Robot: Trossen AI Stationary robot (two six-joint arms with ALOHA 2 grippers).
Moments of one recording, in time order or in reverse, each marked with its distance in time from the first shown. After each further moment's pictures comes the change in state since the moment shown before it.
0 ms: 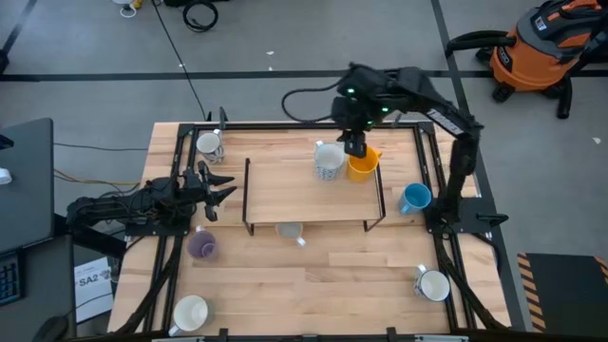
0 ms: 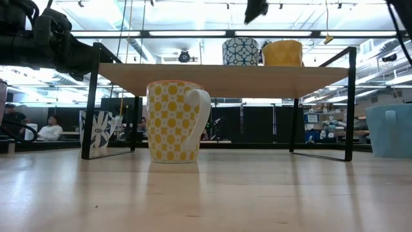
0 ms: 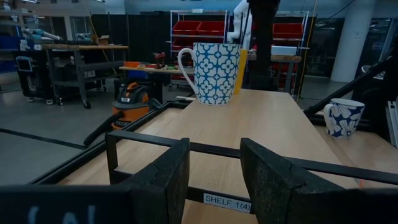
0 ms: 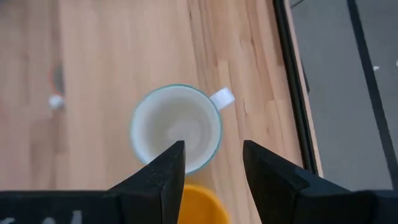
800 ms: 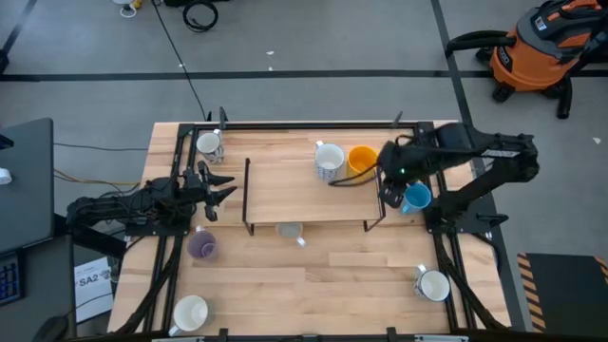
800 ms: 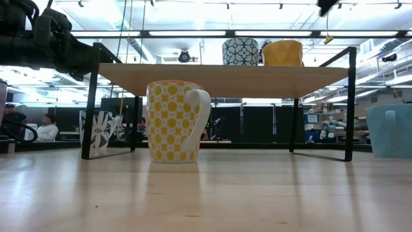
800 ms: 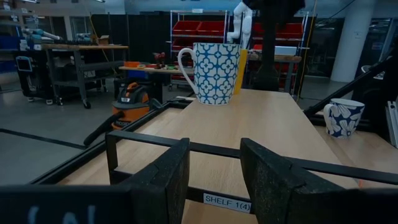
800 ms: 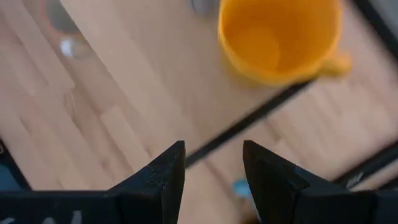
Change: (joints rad) left arm 0.000 0.000 0.000 0.000 0.000 0.000; right arm 0.447 -0.481 -0.718 0.001 0.250 0.907
